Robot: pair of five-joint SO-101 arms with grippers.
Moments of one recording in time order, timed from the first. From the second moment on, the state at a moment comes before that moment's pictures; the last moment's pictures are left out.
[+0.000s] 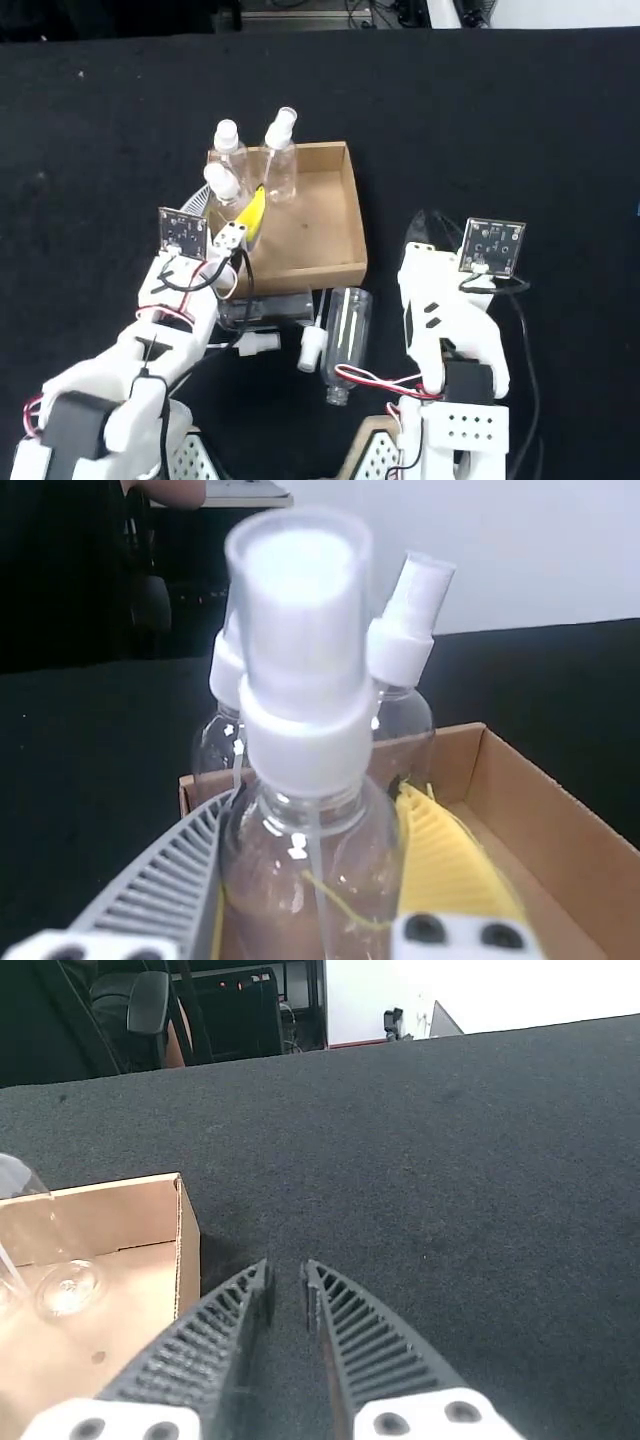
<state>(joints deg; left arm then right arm) 8.1 -20.5 83.8 -50.1 0.0 5.0 -88.7 87.2 32.7 -3.8</state>
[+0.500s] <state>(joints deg) 8.2 -14.8 82.9 -50.6 0.0 5.0 -88.7 87.2 32.7 -3.8</state>
